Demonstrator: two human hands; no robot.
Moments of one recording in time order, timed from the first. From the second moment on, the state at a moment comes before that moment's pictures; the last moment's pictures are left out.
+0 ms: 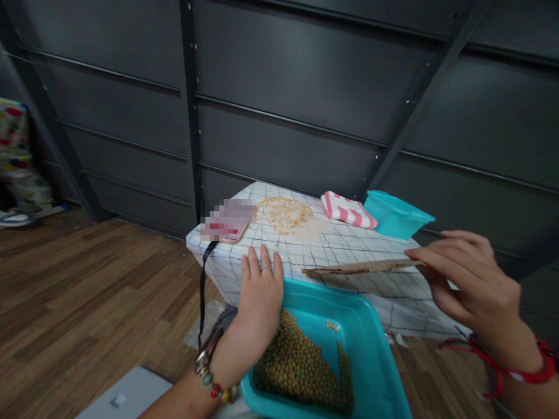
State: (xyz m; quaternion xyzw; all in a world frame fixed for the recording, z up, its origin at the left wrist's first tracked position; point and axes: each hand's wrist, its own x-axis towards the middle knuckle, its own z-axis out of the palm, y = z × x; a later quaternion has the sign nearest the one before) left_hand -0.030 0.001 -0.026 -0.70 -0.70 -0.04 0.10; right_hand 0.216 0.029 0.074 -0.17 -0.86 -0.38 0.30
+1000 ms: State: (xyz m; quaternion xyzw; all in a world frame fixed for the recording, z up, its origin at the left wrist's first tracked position) left_hand -0.030 0.000 -0.027 -0.71 -0.70 -0.07 0.10; right_hand 0.225 0.006 0.072 -0.21 -0.85 -0.35 0.32
